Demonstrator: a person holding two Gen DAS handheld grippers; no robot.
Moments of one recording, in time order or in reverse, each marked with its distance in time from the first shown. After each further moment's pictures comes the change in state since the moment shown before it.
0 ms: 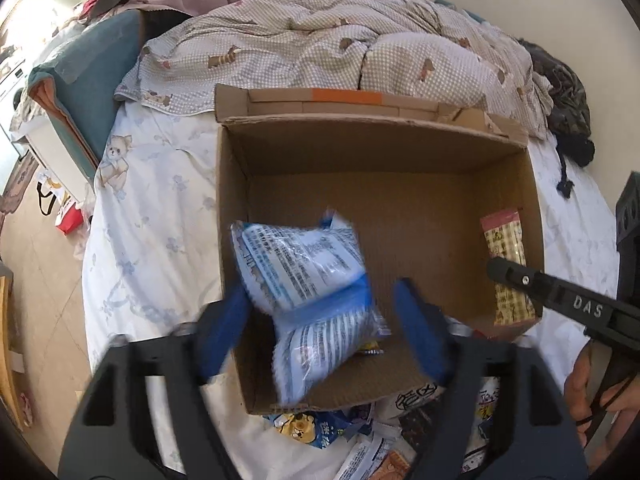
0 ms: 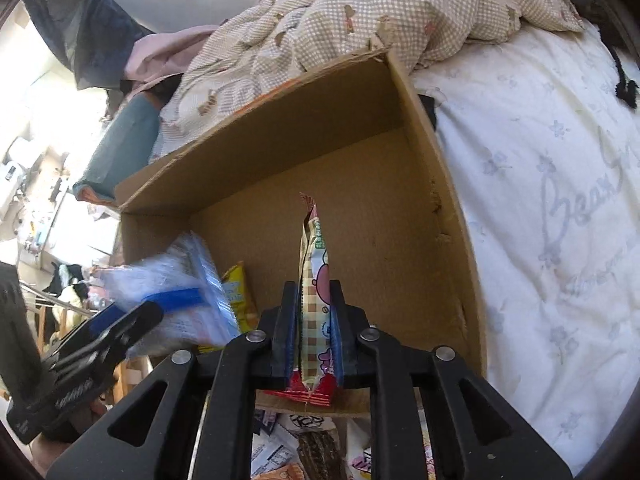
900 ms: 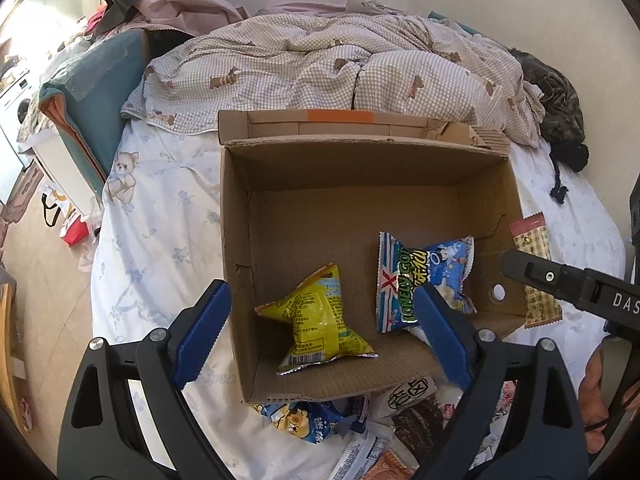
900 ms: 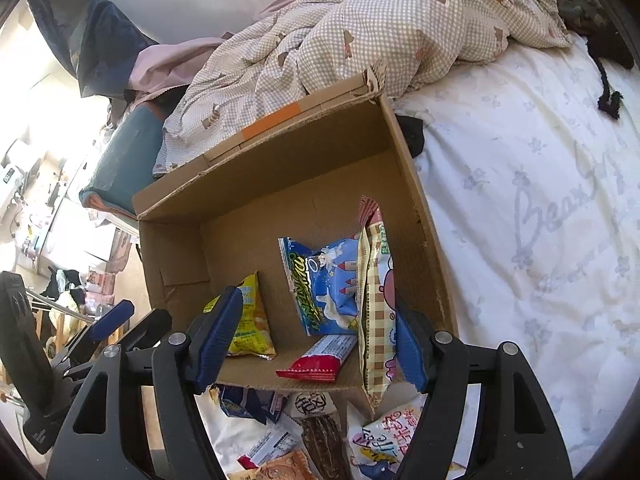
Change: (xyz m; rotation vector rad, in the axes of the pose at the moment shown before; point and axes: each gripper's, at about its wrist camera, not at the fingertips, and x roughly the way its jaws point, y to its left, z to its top) left arm -0.025 -0.006 -0.004 0.006 -0.068 -0.001; right arm -0.040 0.011 -0.003 -0.010 -0.047 -0.015
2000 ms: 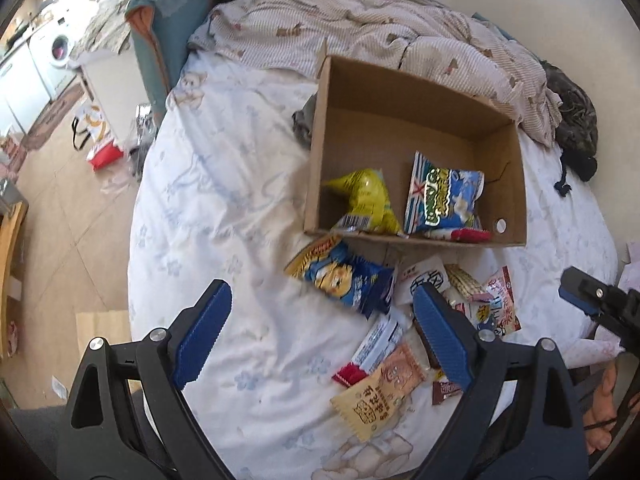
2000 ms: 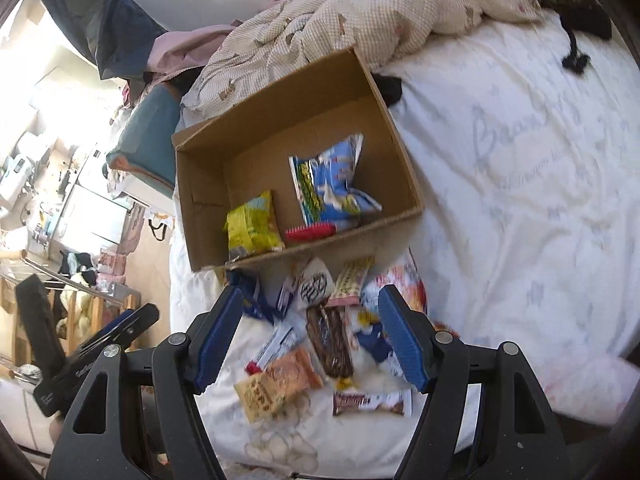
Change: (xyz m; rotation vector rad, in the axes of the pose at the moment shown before) left arm -0.070 0.043 -0.098 -0.185 0.108 0.036; right arm -0.072 -0.006 -0.089 0.014 0.054 0.037
